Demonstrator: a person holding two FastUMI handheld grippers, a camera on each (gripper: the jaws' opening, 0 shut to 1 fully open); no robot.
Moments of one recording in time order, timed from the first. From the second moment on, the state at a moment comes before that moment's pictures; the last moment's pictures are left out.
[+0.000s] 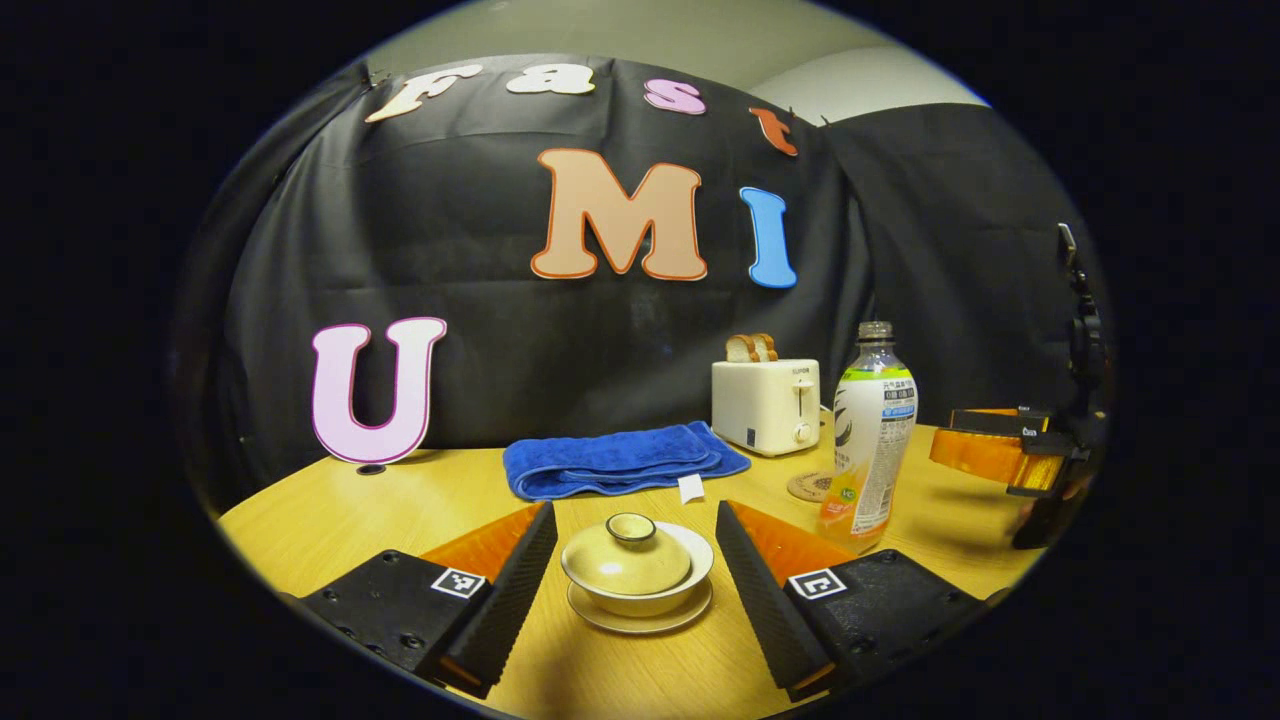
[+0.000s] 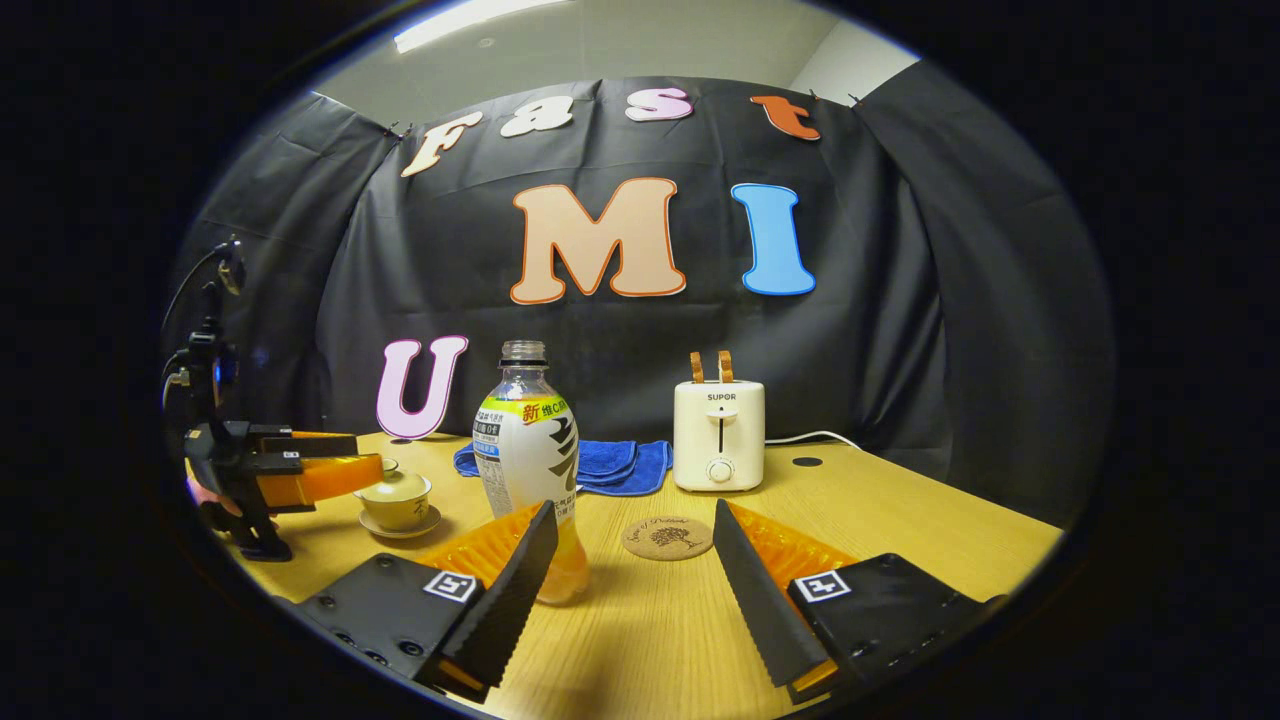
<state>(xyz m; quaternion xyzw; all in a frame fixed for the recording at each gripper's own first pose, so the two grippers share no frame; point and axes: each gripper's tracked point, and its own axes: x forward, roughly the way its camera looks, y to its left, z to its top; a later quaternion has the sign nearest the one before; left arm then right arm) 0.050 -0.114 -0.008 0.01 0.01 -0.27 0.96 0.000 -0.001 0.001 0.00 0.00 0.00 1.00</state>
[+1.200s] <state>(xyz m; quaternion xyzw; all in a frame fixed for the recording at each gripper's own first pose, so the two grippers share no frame) 0.080 -0.127 -0.022 0.03 0.05 -0.27 0.96 -0.001 0.001 0.000 0.00 0.00 0.01 1.00</state>
